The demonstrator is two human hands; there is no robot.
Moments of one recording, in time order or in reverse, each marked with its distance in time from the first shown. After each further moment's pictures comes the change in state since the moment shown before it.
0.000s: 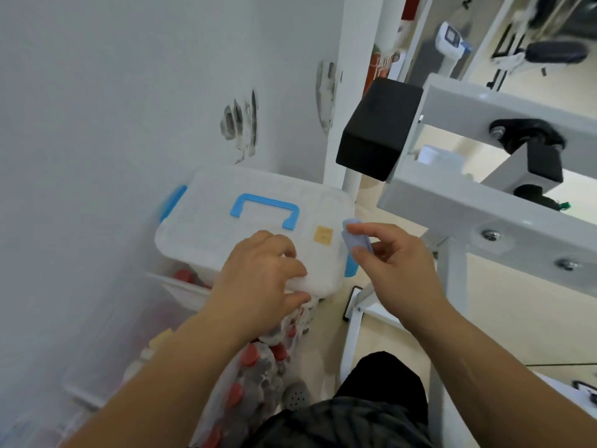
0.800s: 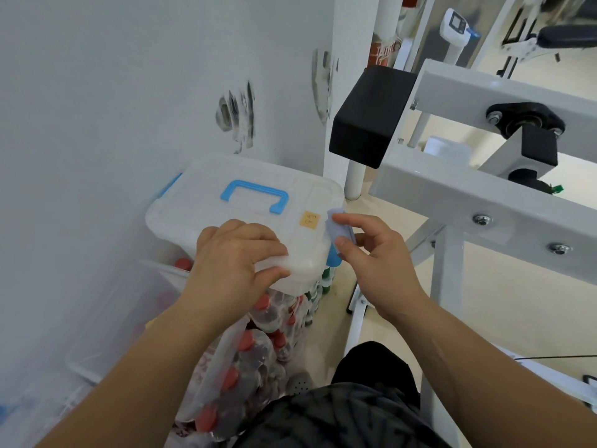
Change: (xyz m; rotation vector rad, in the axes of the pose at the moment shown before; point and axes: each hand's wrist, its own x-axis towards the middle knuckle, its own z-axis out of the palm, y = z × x) left_hand -0.019 -0.001 -0.004 -0.108 0.182 -0.117; right_hand -0.007 0.016 0.007 0.152 -0.053 -0.005
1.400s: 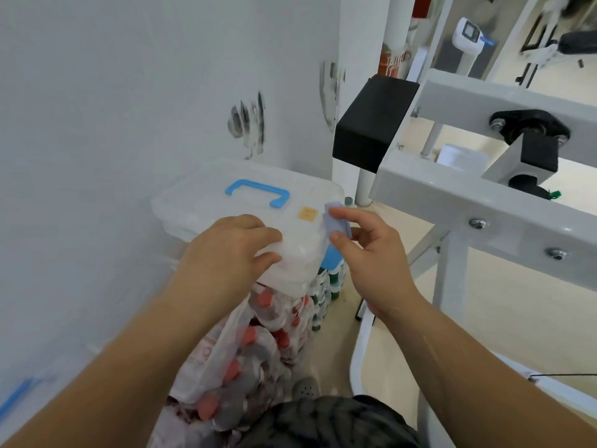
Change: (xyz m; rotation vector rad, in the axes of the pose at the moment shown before) left_hand 0.002 0.026 -0.034 0.107 -0.019 -0.027; right_hand -0.002 -0.014 0.001 0.141 -0.012 -0.055
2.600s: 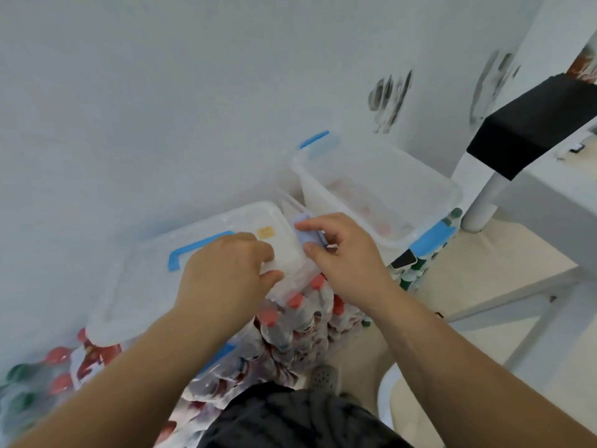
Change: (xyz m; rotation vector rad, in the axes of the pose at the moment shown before) left_hand -0.146 0.035 -0.040 0.300 -0.079 -0.684; right_hand -0.055 -0.012 0.091 -0.169 -0.730 -0.173
